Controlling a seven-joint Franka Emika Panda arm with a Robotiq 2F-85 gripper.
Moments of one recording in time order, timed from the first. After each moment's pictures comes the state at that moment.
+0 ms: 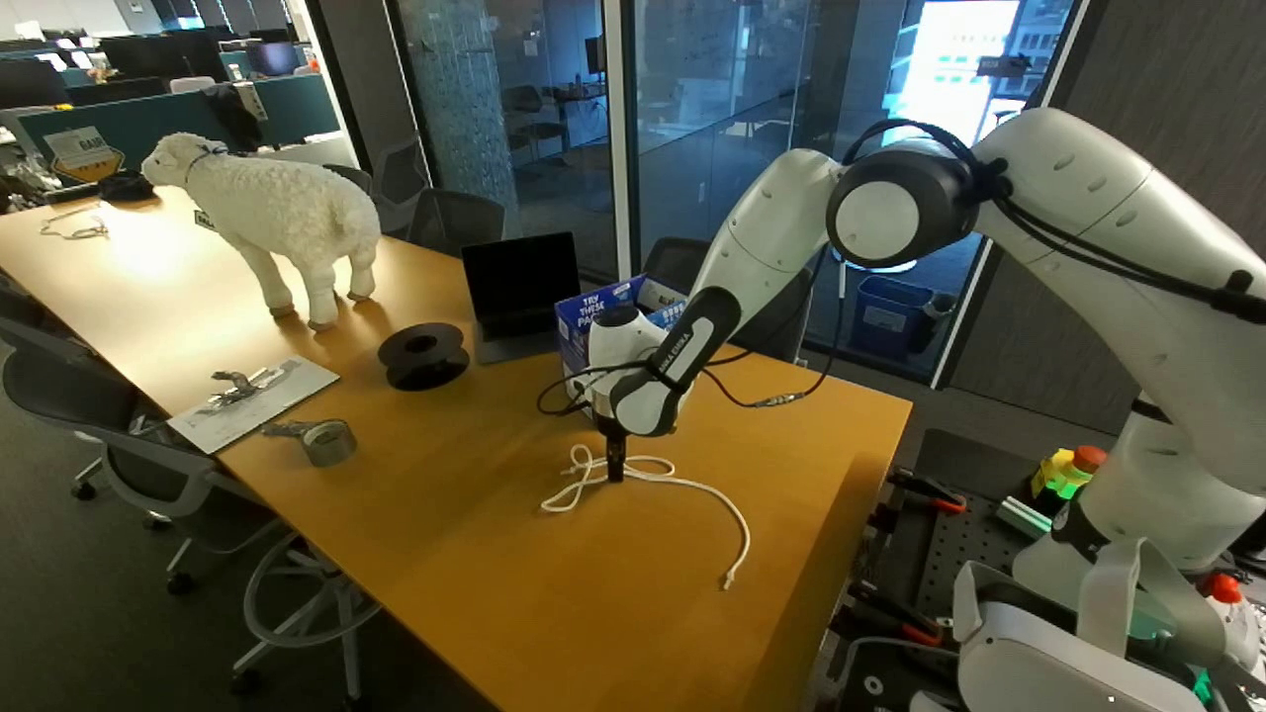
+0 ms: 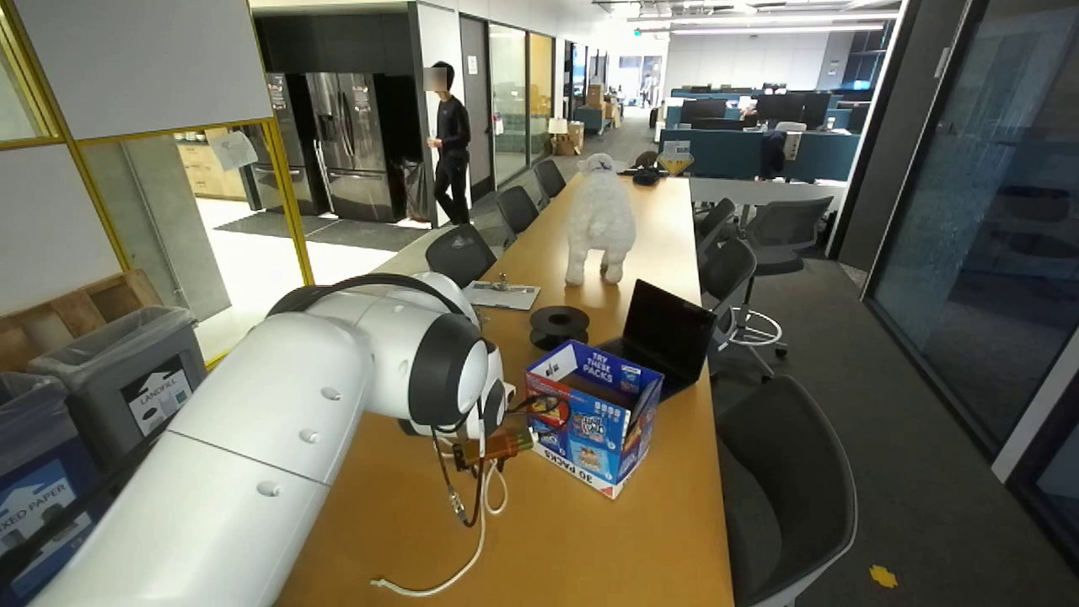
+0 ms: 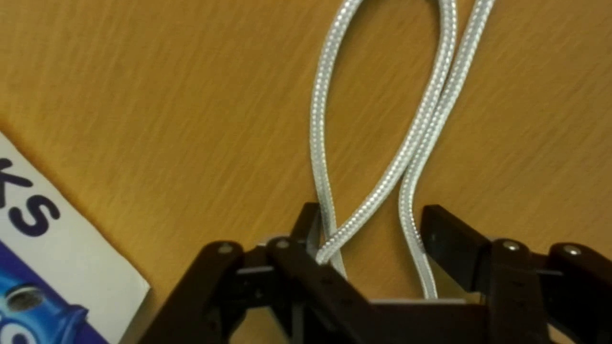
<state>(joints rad) -0.03 1.02 0.12 -1.62 -0.23 2.69 -0.43</state>
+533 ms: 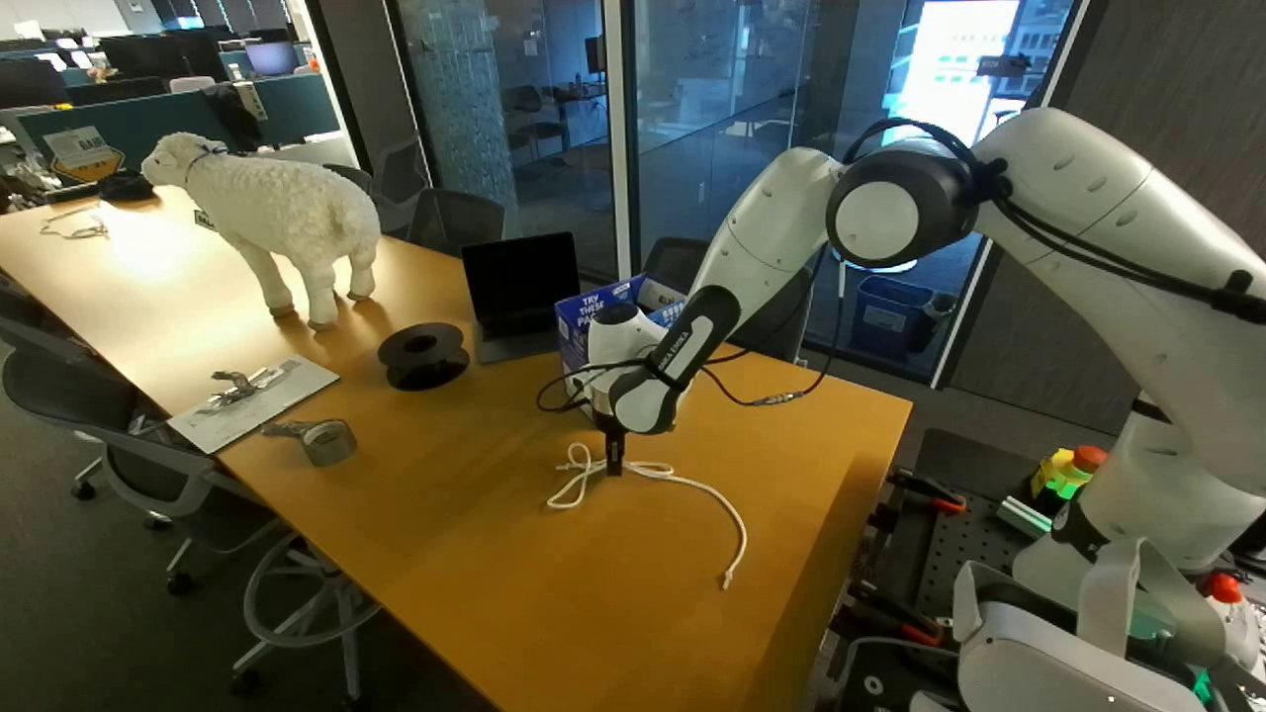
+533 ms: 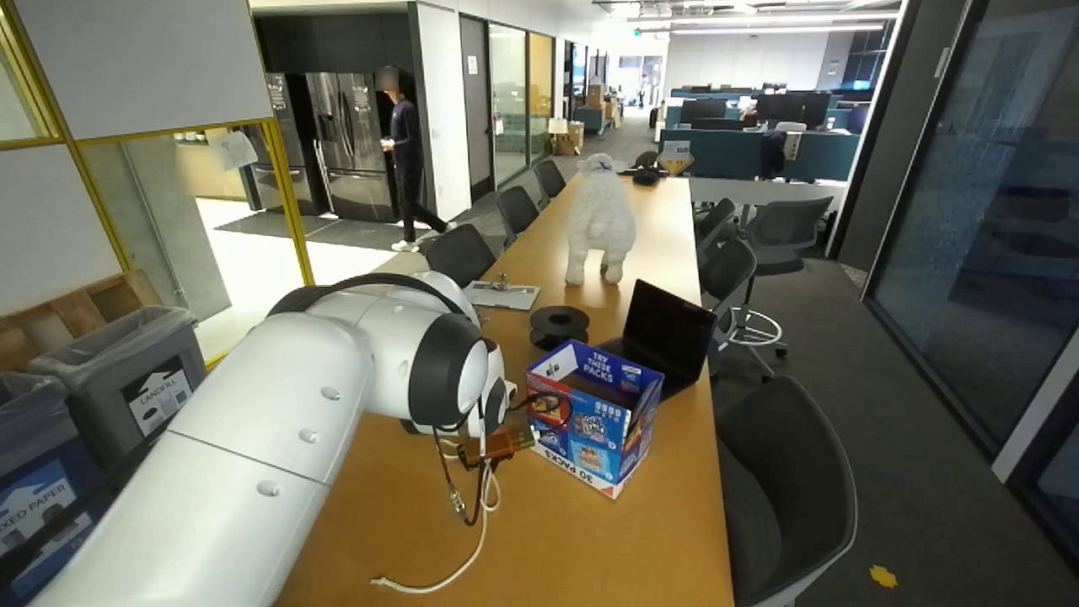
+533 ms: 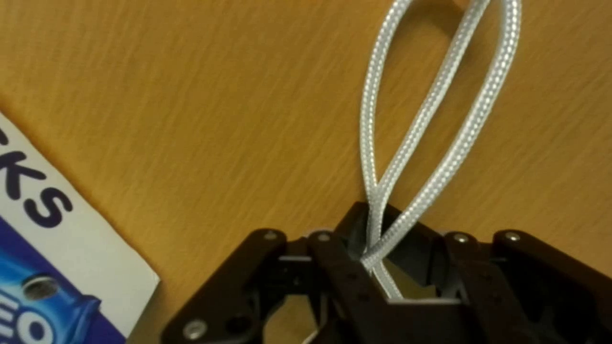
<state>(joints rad) -0.03 1.02 0.11 -1.61 -0.23 2.69 -0.43</state>
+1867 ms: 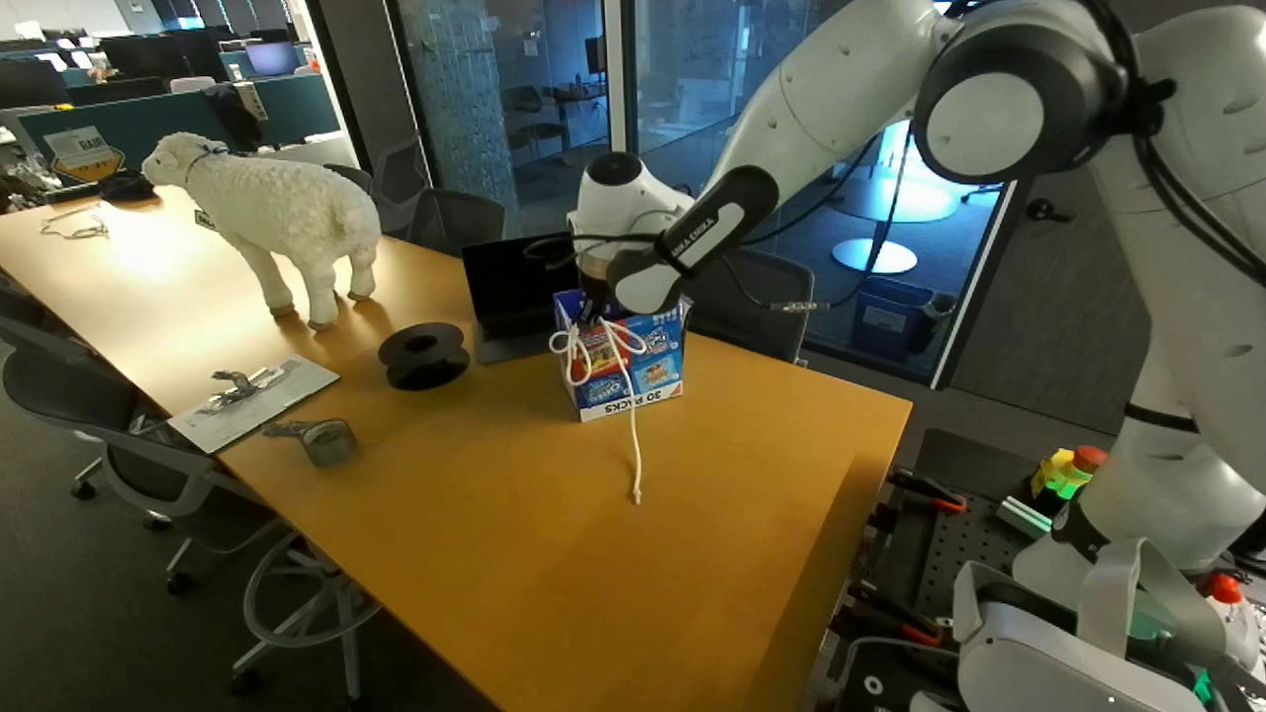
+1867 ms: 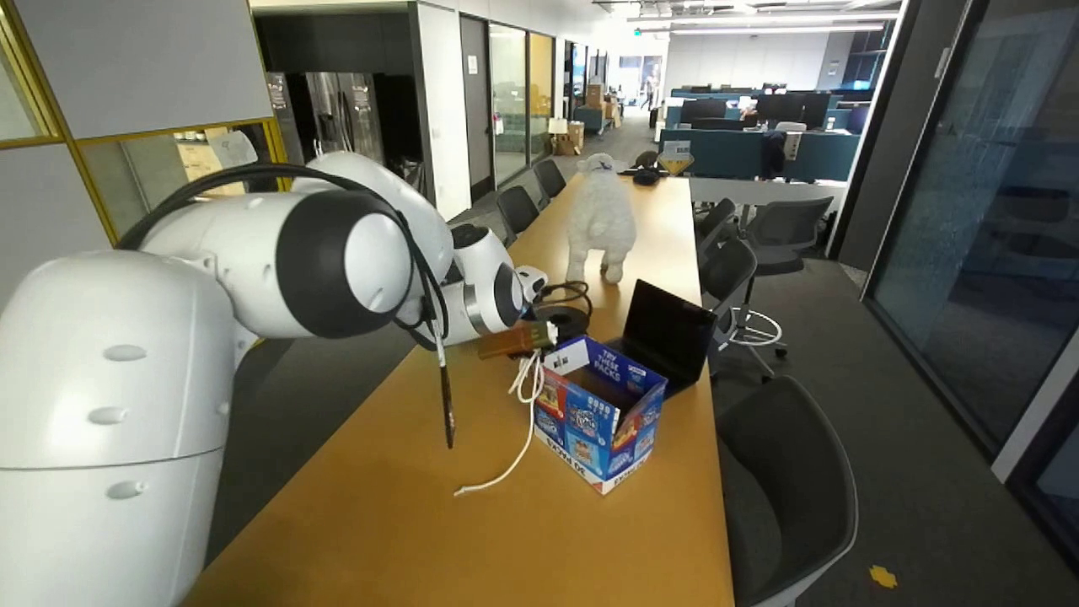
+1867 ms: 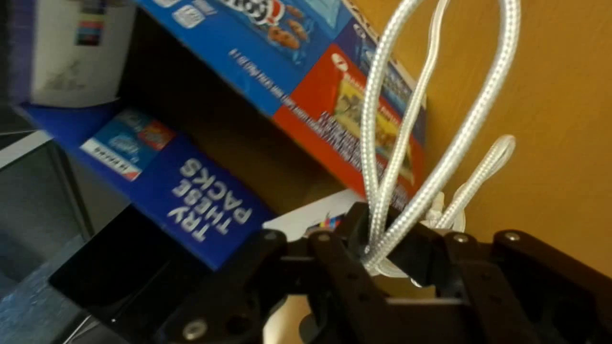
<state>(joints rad) 0.20 0.62 -0.24 -1.70 -0.33 2.69 0.04</state>
